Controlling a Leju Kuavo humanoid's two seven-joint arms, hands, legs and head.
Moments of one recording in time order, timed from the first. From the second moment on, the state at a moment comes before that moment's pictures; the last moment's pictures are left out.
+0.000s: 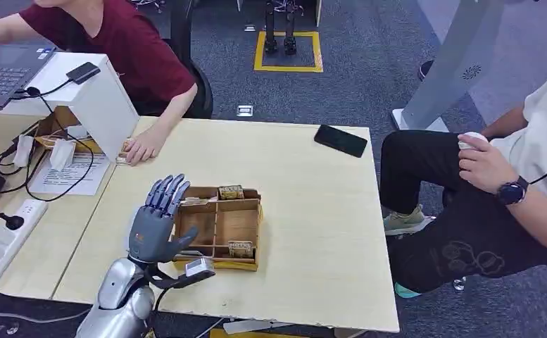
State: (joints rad) left arm -0.22 0.05 -0.32 -1.14 -1.07 0.70 -0.49; right arm -0.02 0.07 -0.19 -0.20 0.91 -0.13 -0.20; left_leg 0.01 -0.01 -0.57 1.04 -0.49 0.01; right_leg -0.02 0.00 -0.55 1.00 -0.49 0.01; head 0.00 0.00
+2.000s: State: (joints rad) left arm -0.25 0.07 -0.37 -1.13 -1.03 0.70 -0.45; right arm -0.02 0.07 -0.17 -0.20 0.90 -0.13 -0.19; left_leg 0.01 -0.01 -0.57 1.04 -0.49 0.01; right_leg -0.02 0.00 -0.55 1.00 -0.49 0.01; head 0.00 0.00
